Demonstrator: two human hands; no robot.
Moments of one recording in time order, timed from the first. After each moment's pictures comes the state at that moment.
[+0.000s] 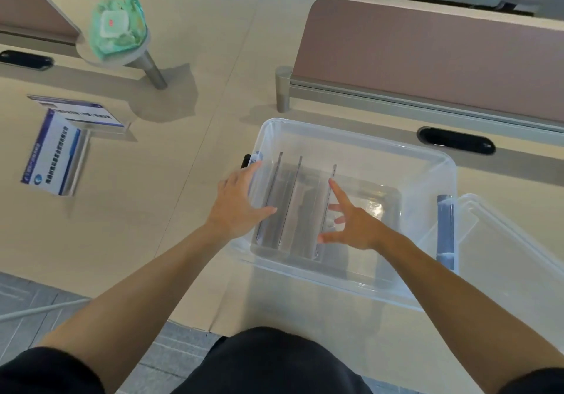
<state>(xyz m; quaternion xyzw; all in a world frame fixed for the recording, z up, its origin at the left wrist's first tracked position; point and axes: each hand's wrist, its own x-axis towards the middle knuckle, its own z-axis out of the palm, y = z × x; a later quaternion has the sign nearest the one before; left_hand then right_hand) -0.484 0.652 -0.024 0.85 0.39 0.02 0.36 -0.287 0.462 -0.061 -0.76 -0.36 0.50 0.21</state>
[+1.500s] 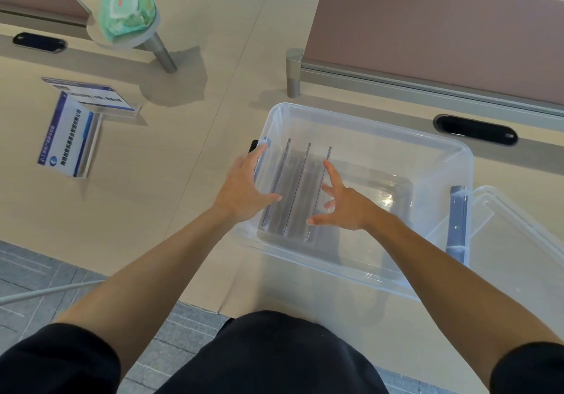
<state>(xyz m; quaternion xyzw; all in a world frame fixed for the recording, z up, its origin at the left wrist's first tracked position) -0.482 0.654 -0.027 0.83 0.40 0.03 0.39 -0.296 0.495 -0.063 -0.75 -0.42 0.48 0.18</state>
